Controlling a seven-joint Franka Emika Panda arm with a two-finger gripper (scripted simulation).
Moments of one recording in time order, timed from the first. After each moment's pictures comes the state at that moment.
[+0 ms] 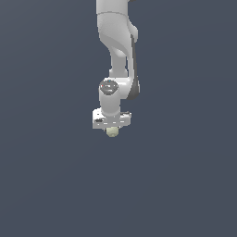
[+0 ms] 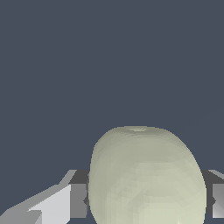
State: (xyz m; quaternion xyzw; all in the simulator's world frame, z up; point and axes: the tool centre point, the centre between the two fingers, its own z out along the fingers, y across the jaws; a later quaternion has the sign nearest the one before) arm -0.072 -0.036 0.043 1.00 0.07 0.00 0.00
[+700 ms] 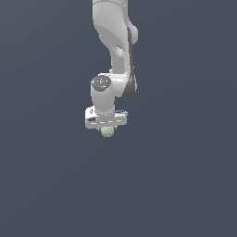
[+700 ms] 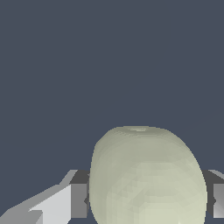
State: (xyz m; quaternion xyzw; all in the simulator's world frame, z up) arm -0.052 -0.060 0.076 1.00 0.07 0.00 0.00
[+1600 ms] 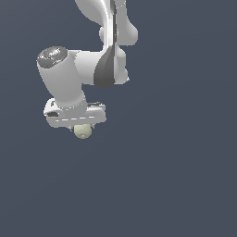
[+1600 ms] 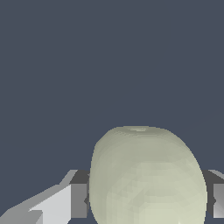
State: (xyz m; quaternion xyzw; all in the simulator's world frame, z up) arm 0.024 -0.148 0.197 1.00 0.07 0.00 0.00
